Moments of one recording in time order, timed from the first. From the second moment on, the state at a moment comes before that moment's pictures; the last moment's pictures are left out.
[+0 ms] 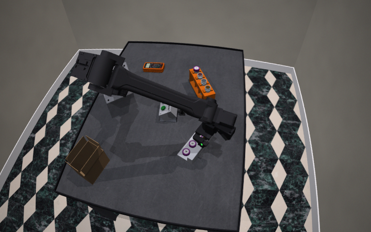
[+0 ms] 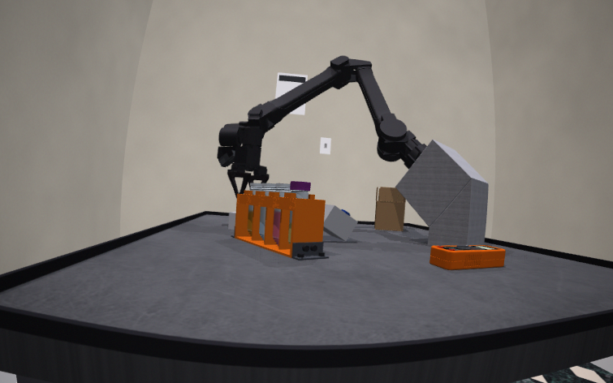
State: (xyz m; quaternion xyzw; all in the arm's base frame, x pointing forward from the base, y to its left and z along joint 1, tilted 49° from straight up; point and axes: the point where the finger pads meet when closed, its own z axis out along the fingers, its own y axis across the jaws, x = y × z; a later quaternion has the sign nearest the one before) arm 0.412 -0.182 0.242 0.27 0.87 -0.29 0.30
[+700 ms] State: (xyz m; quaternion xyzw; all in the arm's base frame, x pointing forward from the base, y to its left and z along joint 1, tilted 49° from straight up) arm 0.363 -0.095 0.246 0.23 0.88 -0.29 0.30
